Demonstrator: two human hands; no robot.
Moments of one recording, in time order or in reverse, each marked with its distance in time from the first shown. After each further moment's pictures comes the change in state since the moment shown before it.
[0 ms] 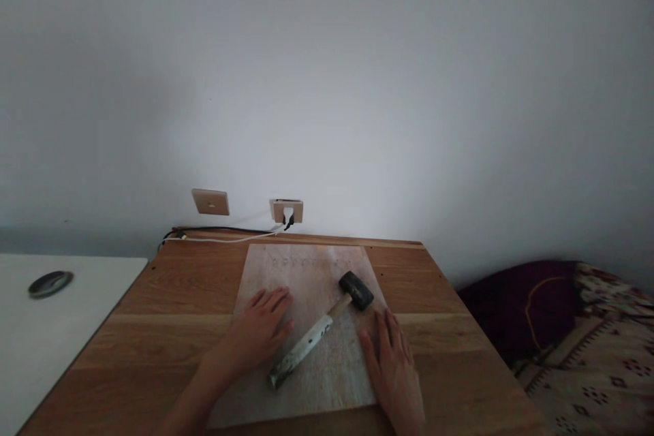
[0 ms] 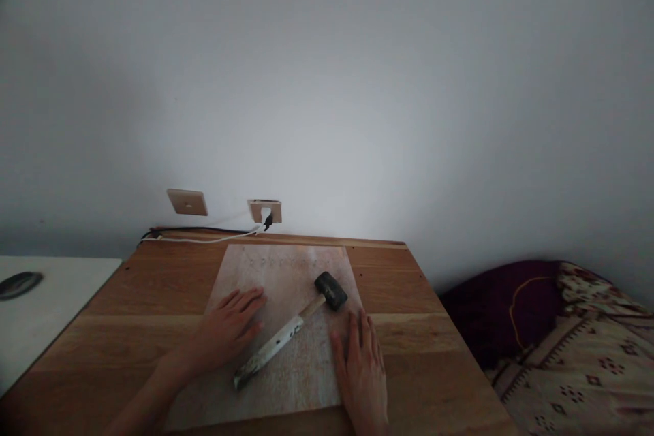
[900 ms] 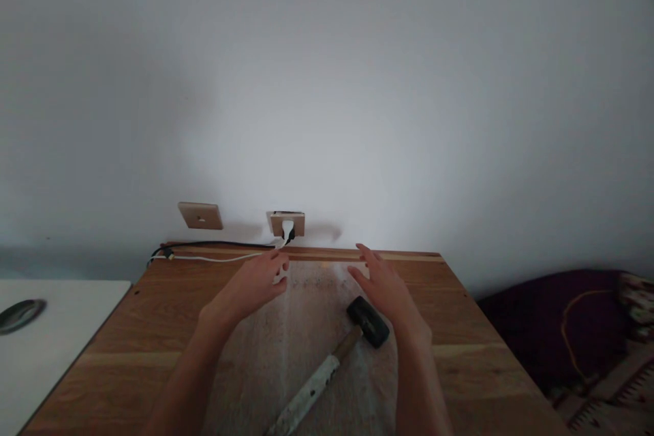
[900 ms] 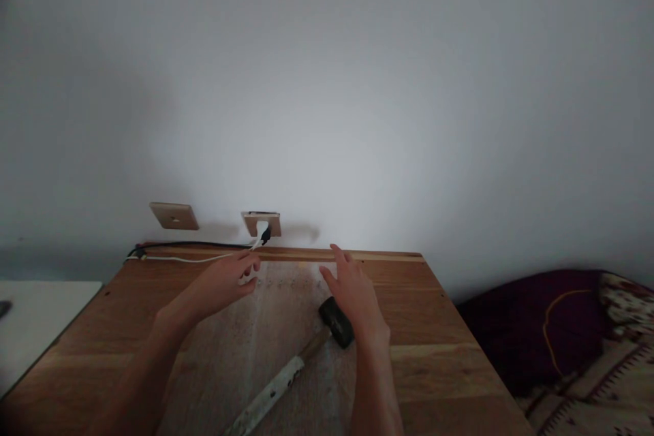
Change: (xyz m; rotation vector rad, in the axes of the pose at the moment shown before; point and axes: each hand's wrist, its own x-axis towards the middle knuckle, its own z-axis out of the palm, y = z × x) left_hand 0.101 -0.029 -0.105 -0.067 0.003 -0.121; right_hand 0.209 -0.059 -0.033 0.093 -0.205 -0.100
